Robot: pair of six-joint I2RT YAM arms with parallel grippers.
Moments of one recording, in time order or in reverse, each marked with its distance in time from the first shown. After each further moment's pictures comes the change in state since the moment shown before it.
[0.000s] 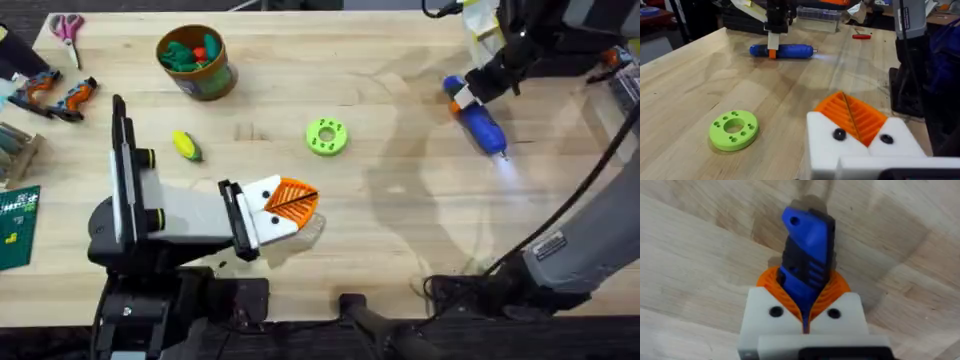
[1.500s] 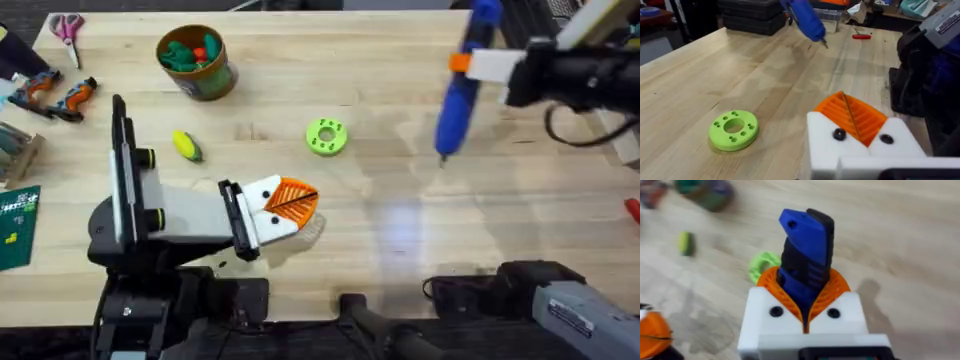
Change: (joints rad) left arm 0.000 0.000 0.000 0.000 0.000 0.000; right arm 0.113 -1.009 -0.554 0.352 -0.522 0.588
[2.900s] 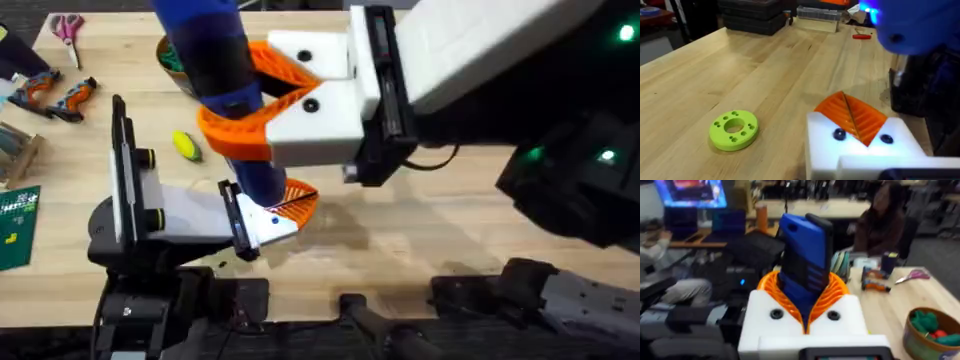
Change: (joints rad) left arm 0.000 0.000 0.000 0.000 -0.001 0.000; right arm 0.890 0.108 -0.056 0.958 -0.149 0.101
